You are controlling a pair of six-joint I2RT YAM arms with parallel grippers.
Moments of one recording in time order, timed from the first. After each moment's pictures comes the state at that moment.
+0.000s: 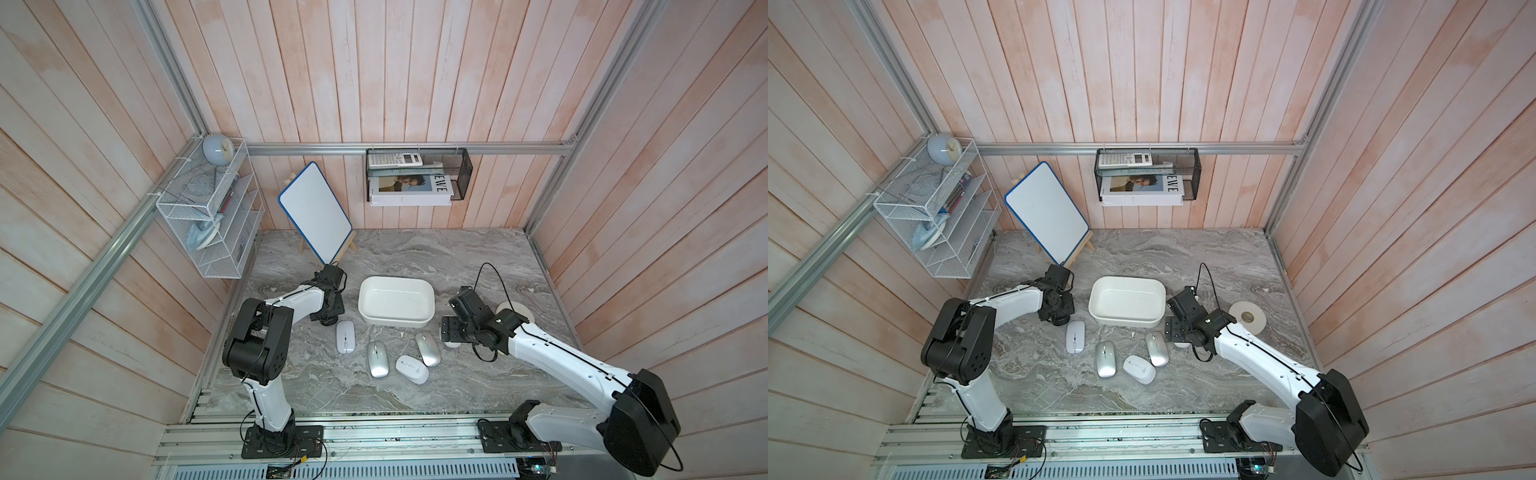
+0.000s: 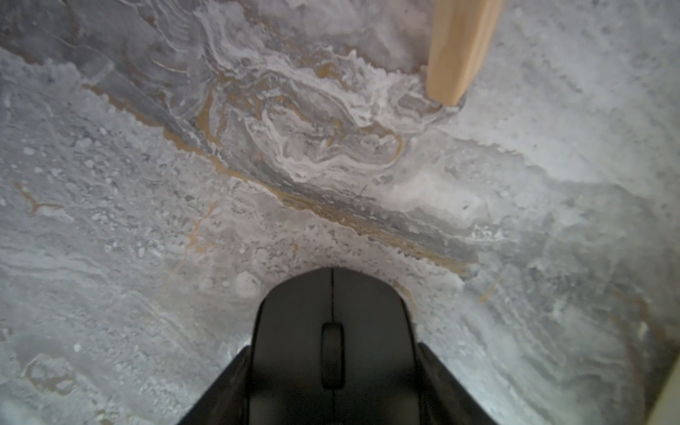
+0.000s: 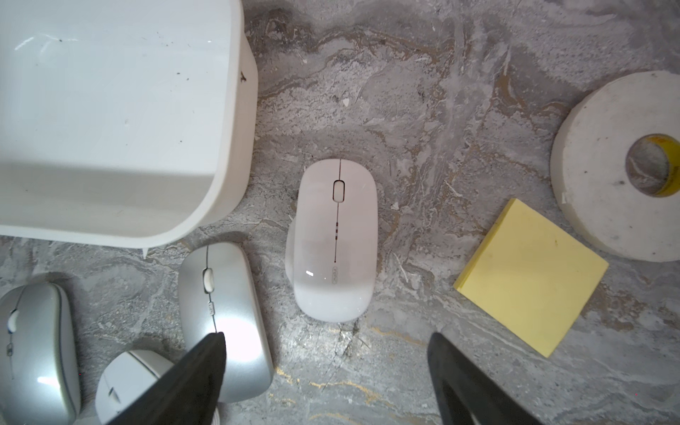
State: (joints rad) left arm -0.29 1.82 1.08 -0.48 -0.19 -0.50; right arm 0.66 1.23 0.84 -0.70 0.23 0.60
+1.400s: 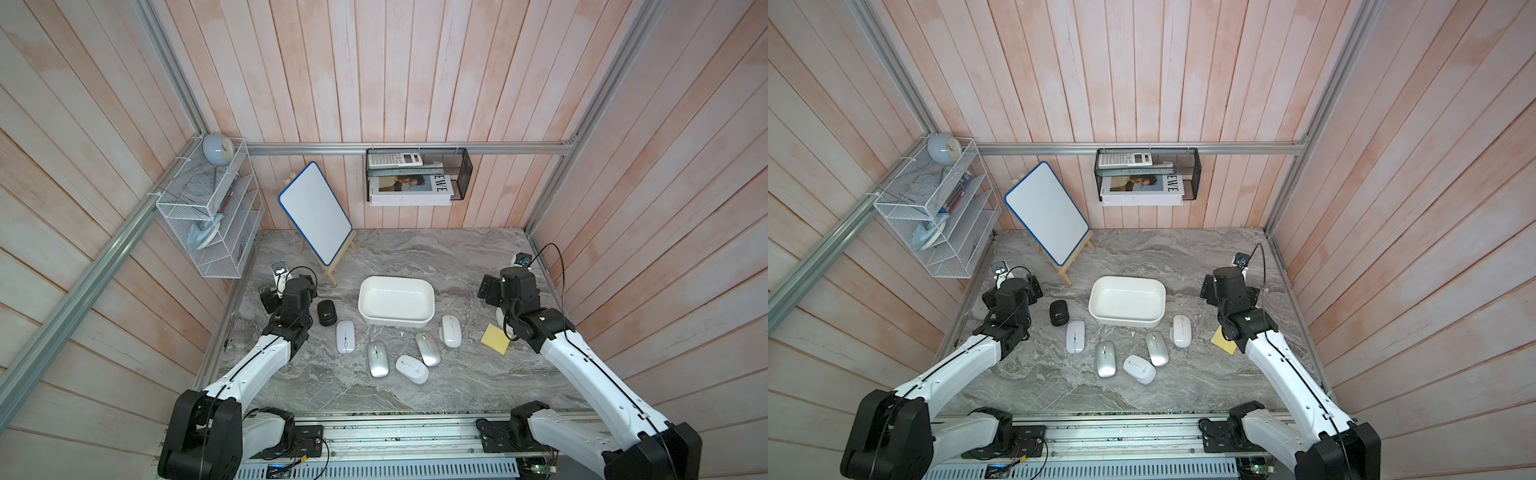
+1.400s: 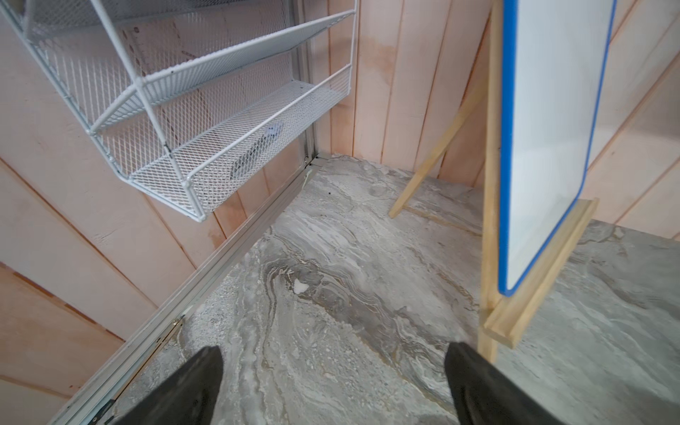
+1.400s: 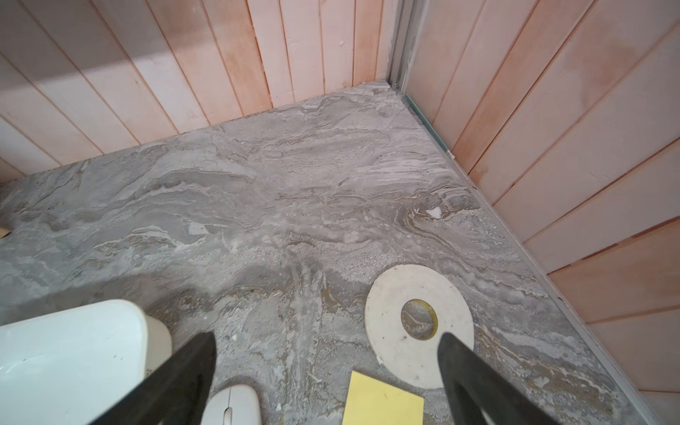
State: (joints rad) left arm -0.21 1.21 0.58 0.23 -0.65 -0.22; right arm 0.31 1.07 0.84 -0.39 0.49 0.37
